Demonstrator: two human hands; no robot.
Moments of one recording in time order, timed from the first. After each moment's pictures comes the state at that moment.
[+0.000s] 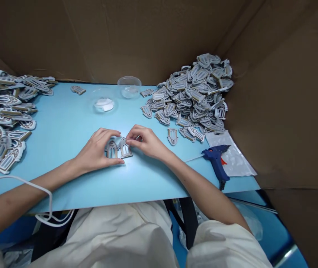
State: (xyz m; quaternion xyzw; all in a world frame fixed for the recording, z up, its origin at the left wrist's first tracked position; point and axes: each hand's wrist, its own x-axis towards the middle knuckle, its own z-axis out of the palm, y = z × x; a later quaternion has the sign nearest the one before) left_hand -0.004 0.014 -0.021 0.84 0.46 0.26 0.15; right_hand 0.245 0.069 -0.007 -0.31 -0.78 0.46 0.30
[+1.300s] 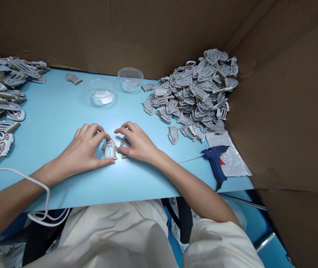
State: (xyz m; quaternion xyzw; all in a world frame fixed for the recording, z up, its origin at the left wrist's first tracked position) left_hand -0.019 -0.004 -0.012 0.82 0.54 0.16 0.10; right_hand 0.225 0.059 -0.021 -0.33 -0.87 0.30 0.20
